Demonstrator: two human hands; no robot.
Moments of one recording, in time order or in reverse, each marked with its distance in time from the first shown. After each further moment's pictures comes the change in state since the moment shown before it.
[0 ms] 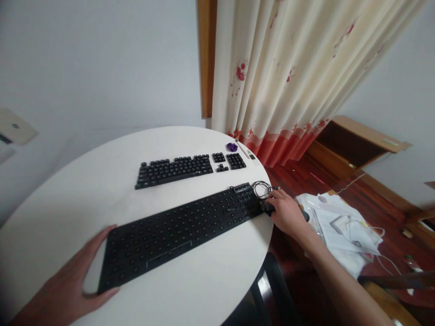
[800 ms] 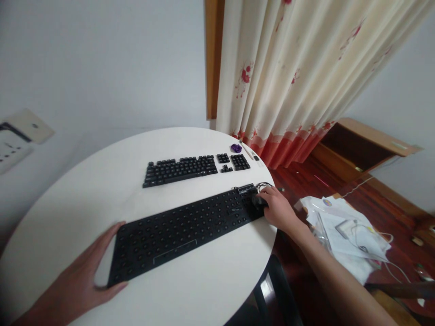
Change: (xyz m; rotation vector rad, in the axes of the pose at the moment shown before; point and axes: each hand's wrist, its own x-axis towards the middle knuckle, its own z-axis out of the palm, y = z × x) left_hand -0.001 0.003 -0.003 0.008 -0.009 0.002; right_hand 0.026 -0.015 0.011 0.106 0.033 -0.042
